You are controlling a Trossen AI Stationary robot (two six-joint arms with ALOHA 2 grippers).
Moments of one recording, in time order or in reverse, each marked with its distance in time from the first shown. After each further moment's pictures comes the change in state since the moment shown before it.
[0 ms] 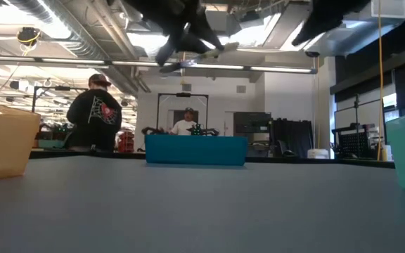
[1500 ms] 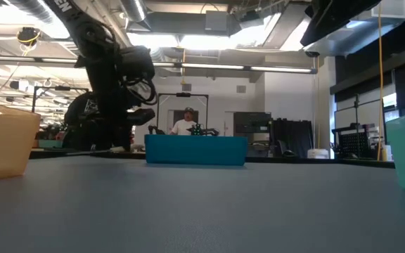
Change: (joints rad) left arm 0.406 0.000 -0.372 -0.318 -0.106 -0.065; right arm 0.000 0.001 0.000 -0.009 -0.188 -0.105
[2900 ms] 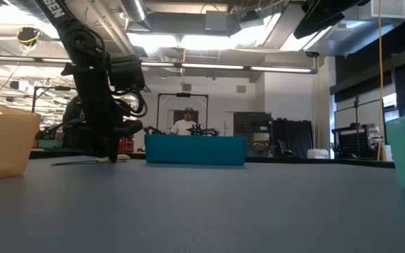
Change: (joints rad) left arm -0.002 0.002 -0.108 0.039 0.015 -0.037; right arm 0.000 0.003 -0.001 0.066 0.000 0.000
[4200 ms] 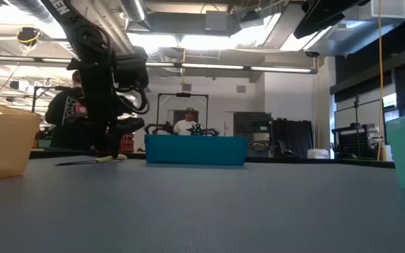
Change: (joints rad) left arm 0.001 0.001 0.062 -0.101 -0.010 0.002; right arm 0.000 0.000 0.000 0.000 0.000 0.000
